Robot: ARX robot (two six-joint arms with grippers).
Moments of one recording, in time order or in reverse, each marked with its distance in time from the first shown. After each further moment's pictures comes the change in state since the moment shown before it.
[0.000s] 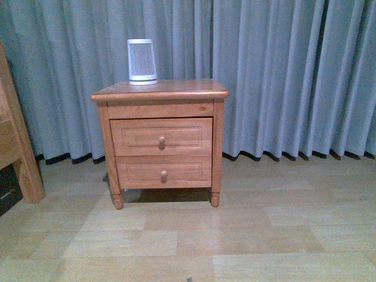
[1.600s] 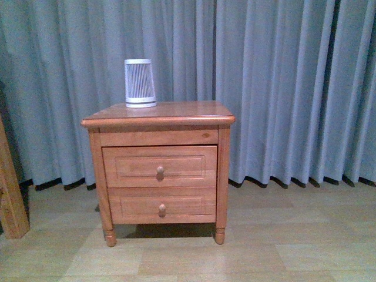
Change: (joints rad) left arm 0.000 0.000 0.000 0.000 0.000 0.000; right arm 0.000 0.000 0.000 0.000 0.000 0.000
